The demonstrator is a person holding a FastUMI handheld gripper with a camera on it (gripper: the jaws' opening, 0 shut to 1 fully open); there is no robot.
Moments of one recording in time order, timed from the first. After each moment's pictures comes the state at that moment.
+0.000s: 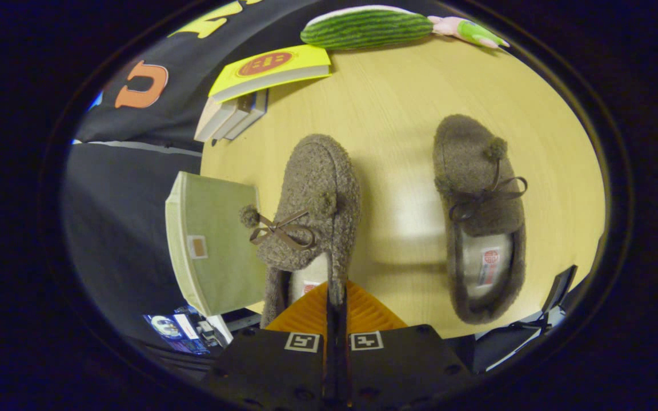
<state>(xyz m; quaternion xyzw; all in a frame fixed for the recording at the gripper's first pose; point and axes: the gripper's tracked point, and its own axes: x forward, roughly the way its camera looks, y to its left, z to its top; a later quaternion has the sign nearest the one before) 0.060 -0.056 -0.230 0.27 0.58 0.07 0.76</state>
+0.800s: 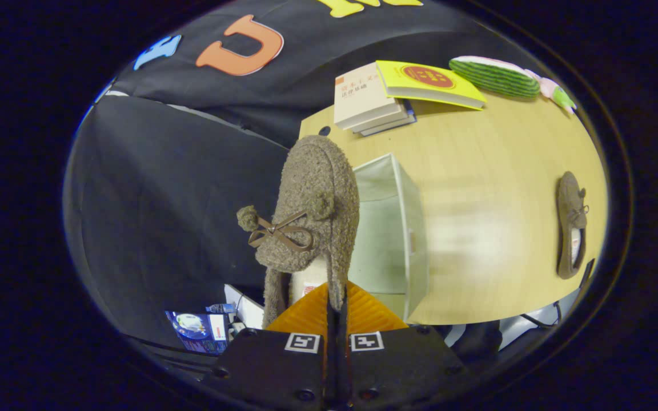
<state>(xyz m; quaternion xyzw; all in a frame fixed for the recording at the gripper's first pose) 0.078 0.214 -0.125 0.24 0.55 0.15 0.78</state>
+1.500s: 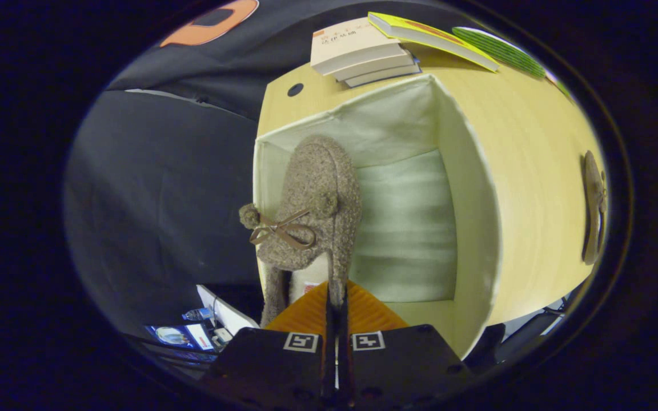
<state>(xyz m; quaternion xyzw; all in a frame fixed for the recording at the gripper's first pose) 0.104 0.274 -0.237 0.22 0.62 0.10 0.75</state>
